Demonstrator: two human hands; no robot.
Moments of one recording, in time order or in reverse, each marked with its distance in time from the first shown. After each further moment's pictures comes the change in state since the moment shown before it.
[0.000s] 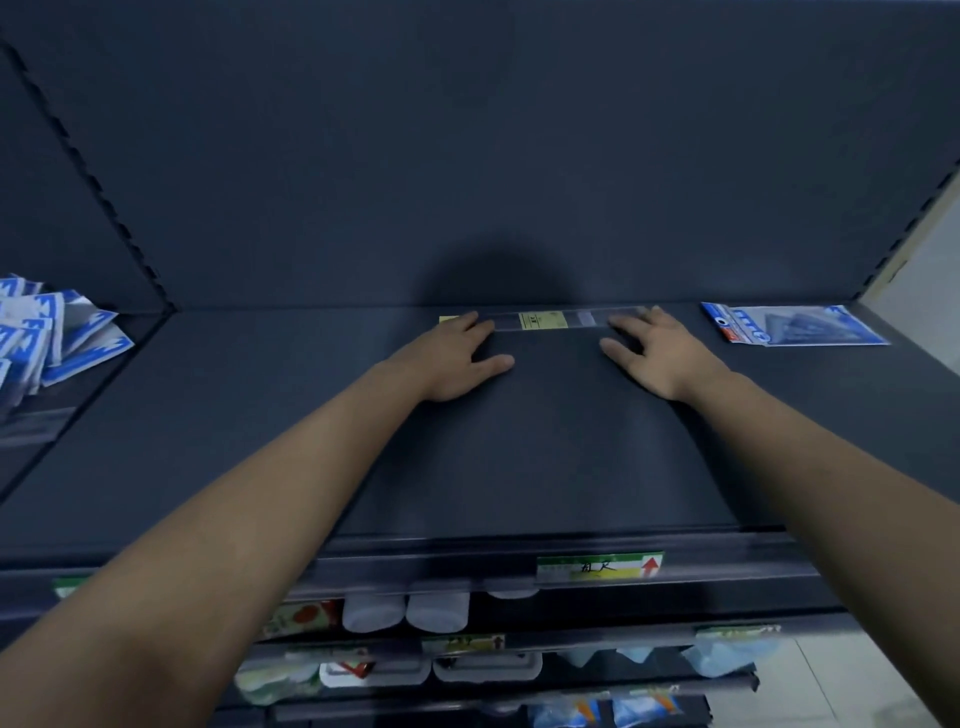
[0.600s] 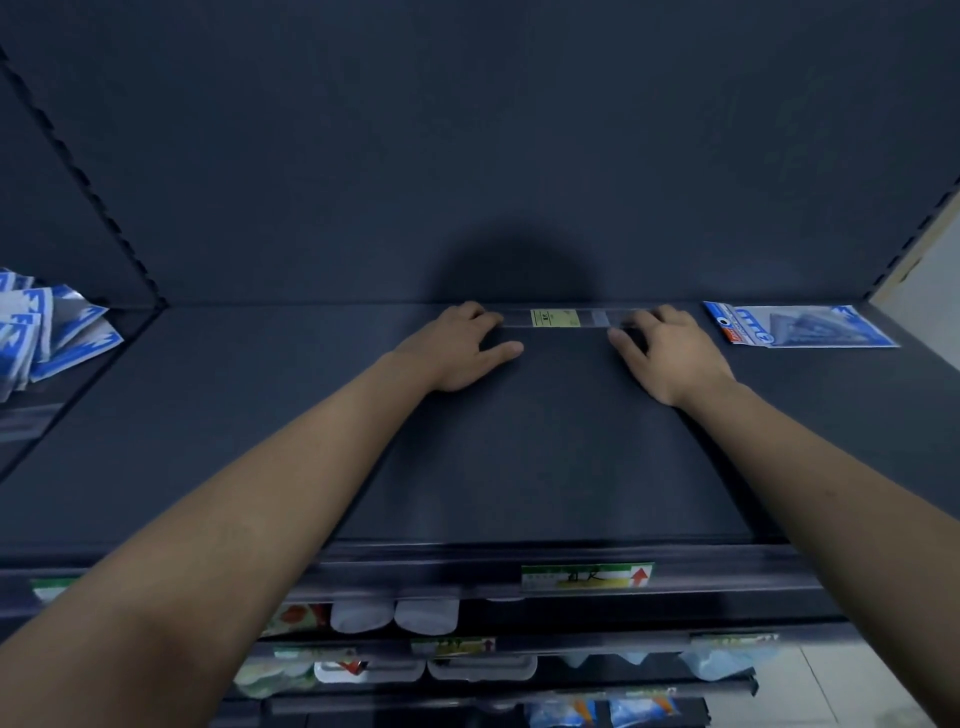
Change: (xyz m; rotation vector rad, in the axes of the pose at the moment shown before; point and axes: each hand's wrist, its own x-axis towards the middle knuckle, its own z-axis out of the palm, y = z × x) left_hand 0.017 0.013 0.000 0.032 0.076 0.048; right_hand -0.001 0.005 0.002 -0.103 0.162 0.009
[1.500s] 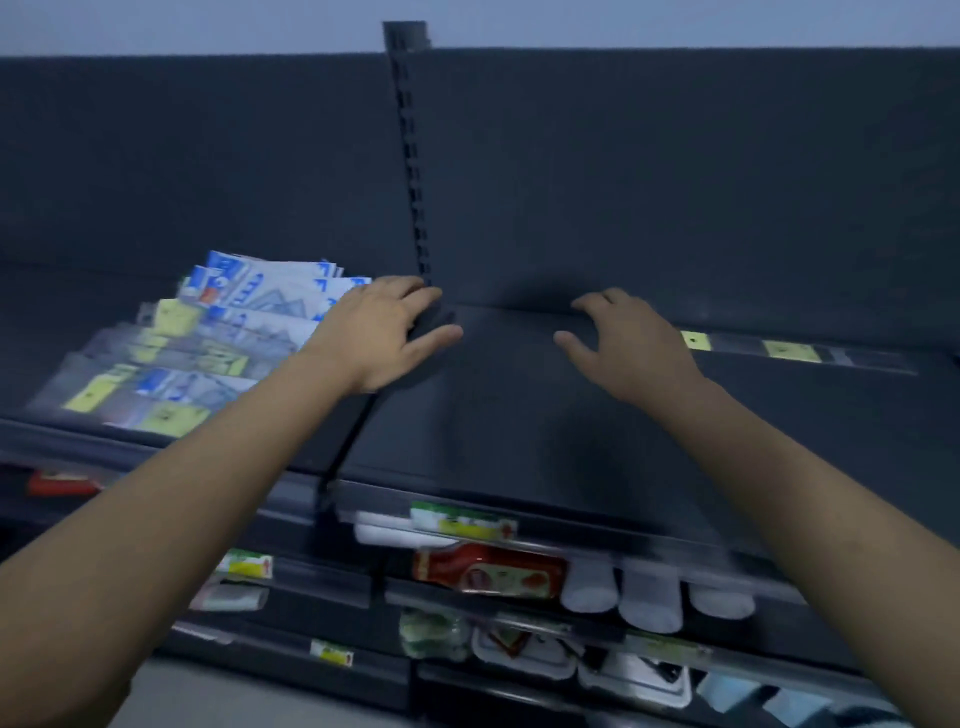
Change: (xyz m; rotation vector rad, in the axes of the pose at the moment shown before) left_hand -0.241 -0.213 -0.127 0.292 0.295 -0.202; right_hand -0.046 -0.322 -0.011 0.084 0.096 -0.378
